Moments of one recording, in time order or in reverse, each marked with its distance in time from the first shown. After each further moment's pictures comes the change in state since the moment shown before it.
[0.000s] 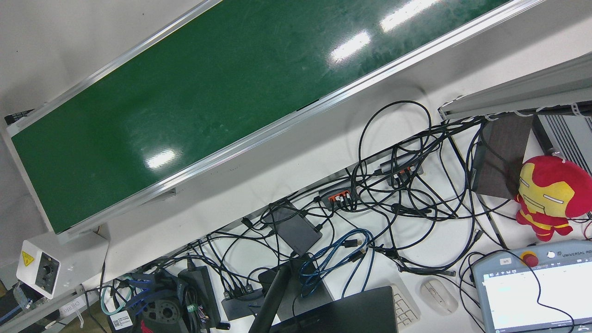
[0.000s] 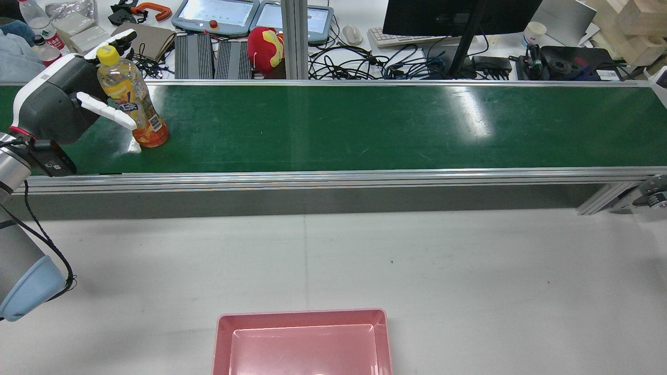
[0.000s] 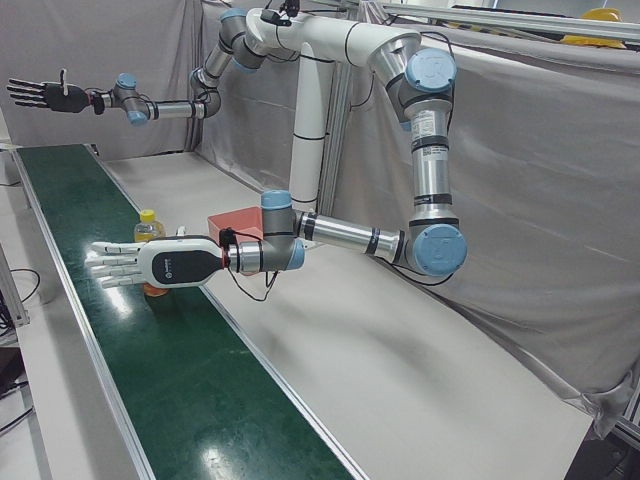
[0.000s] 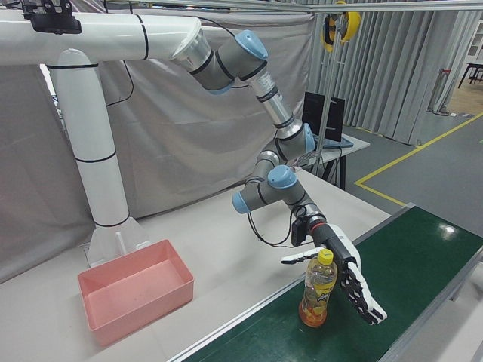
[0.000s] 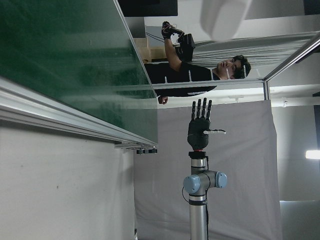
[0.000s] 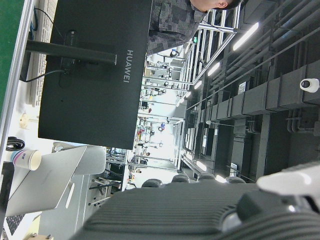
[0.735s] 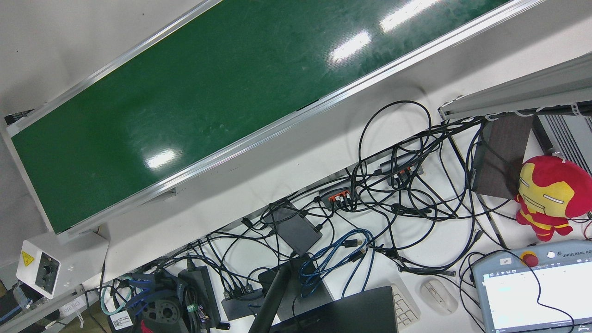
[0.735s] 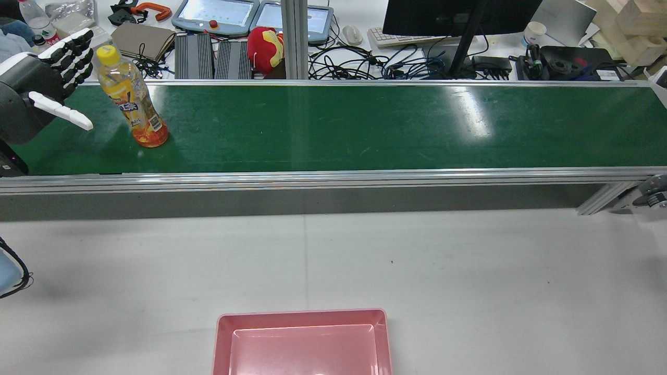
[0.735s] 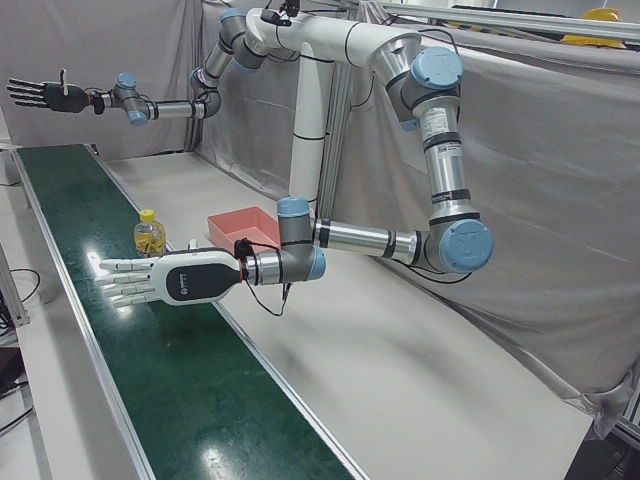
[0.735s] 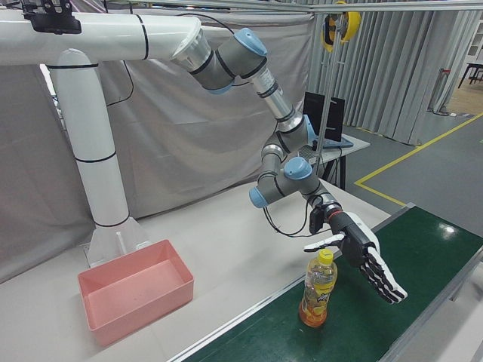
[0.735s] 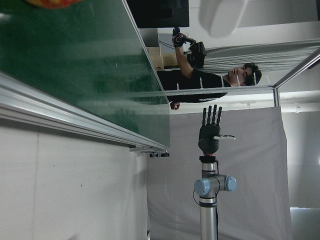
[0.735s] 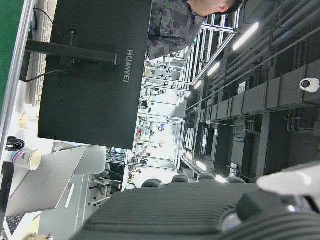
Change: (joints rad) left arm -0.091 0.095 -0.011 -0.033 0.088 0.000; right arm 0.000 0.000 0.000 0.000 0.000 0.000
